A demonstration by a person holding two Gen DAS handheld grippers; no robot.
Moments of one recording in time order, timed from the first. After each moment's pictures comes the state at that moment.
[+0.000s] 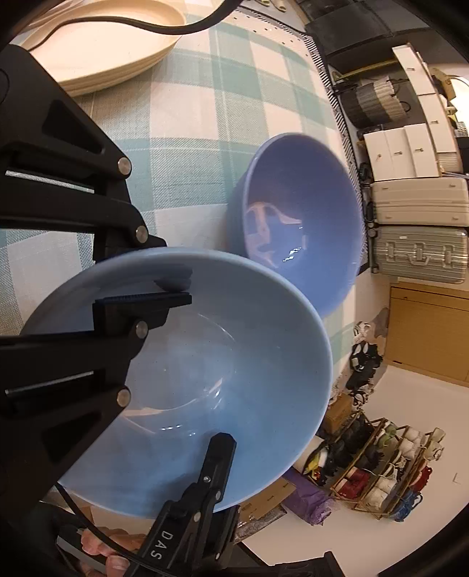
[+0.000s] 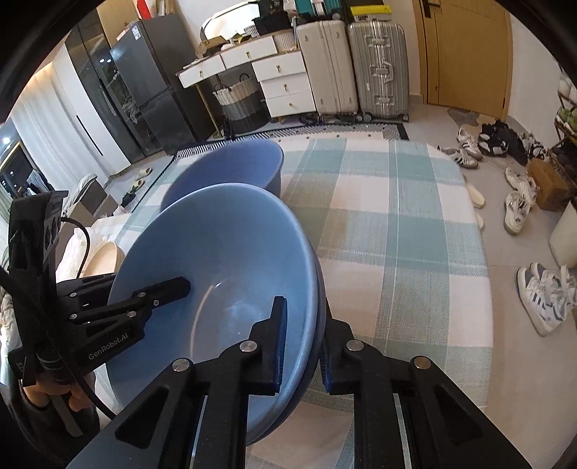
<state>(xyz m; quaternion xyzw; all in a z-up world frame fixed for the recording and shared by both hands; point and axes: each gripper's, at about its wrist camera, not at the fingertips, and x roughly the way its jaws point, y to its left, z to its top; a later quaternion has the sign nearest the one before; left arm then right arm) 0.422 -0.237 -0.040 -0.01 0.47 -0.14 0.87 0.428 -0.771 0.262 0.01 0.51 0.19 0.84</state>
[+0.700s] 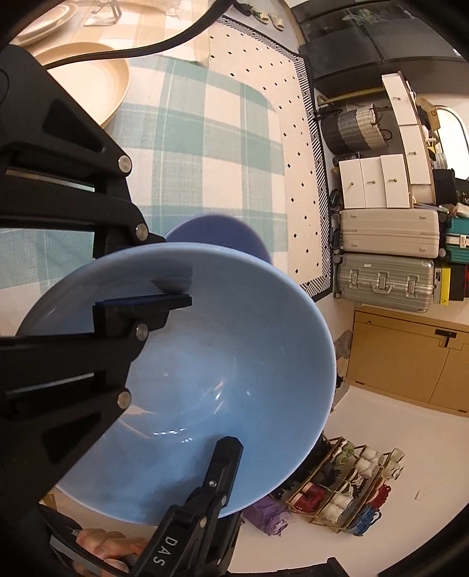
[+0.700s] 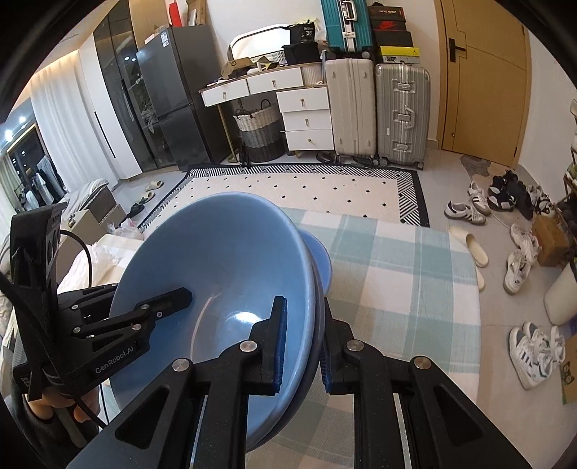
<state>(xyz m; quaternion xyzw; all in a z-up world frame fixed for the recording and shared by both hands) 0.458 -0.167 0.057 -0.03 0.42 -0.10 0.90 0.487 -0.699 0.345 -0.02 0.46 0.21 0.86</state>
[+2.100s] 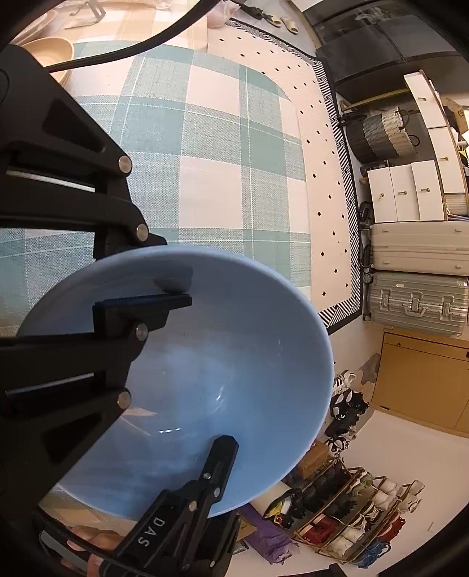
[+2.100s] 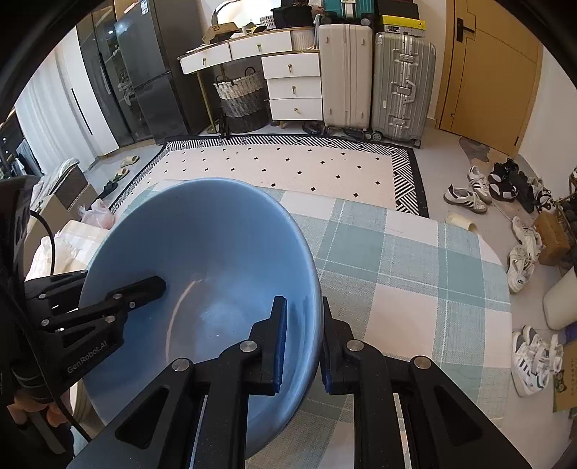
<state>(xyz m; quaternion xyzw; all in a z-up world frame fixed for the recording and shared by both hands) 0.575 -0.142 -0.028 -0.02 0.48 -0.07 0.87 0.591 -0.671 0.237 -0.05 0.51 0.18 0.84</state>
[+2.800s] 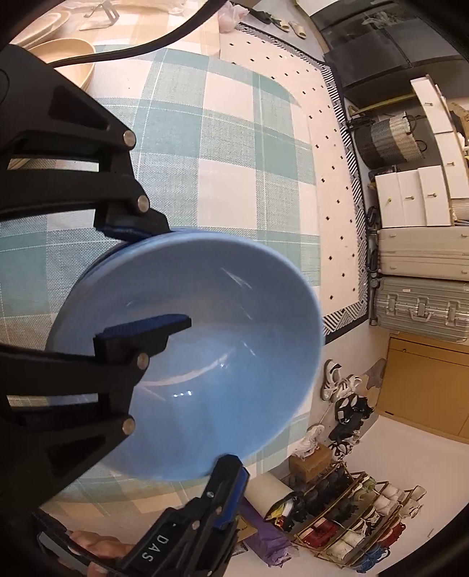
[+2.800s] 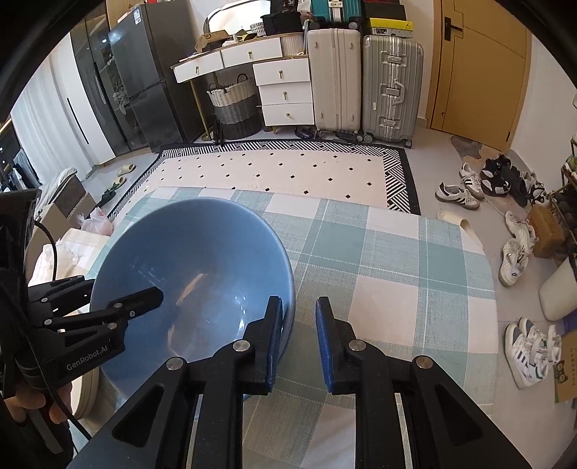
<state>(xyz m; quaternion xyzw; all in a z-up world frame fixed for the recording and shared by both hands) 0.562 -0.142 -0.020 -0.03 0.49 -0.06 0.87 0.573 -0.691 0.256 -0.04 0.51 0.17 0.85</state>
